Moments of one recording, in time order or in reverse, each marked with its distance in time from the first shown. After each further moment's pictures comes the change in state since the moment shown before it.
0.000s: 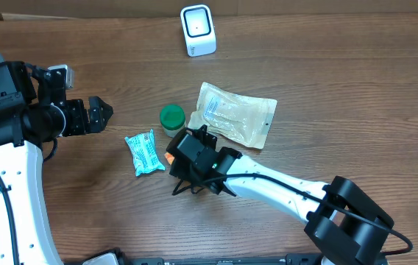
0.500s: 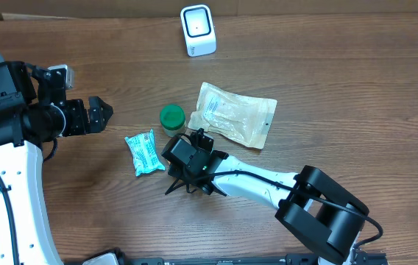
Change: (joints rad) left arm 0.000 0.000 0.000 0.000 0.000 0.000; right arm 0.007 0.130 0.000 0.092 0.060 0.017
